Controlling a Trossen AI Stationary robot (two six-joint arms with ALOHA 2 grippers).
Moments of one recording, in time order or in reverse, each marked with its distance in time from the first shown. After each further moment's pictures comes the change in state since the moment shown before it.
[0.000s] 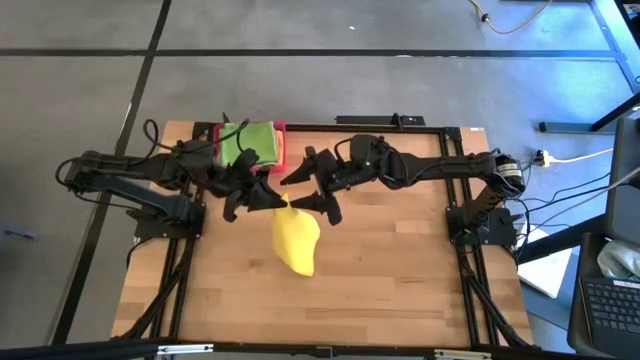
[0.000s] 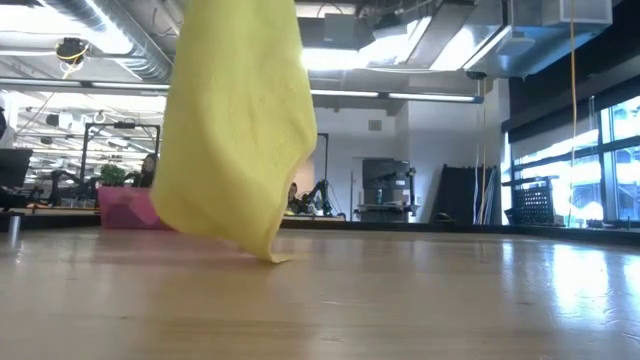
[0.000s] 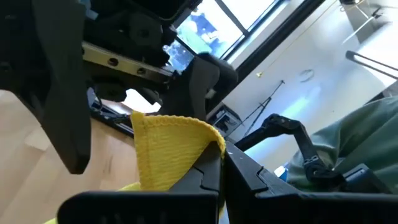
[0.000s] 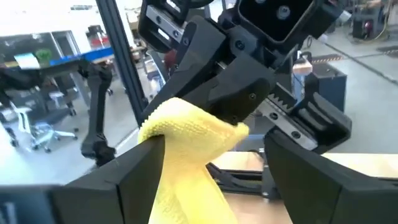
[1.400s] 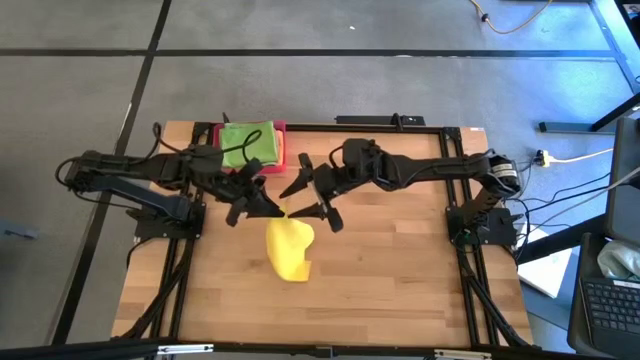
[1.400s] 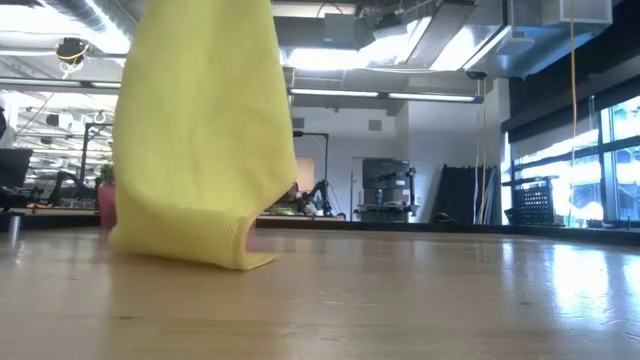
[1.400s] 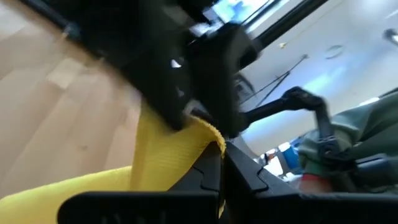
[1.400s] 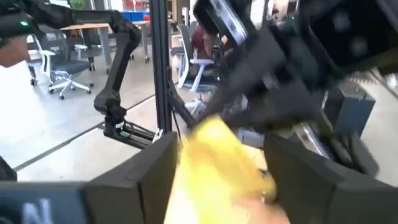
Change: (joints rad) left arm -0.009 -0.003 -0.002 -0.191 0.048 -0.059; right arm 0.005 0.035 0.000 -0.016 -0.120 -0.245
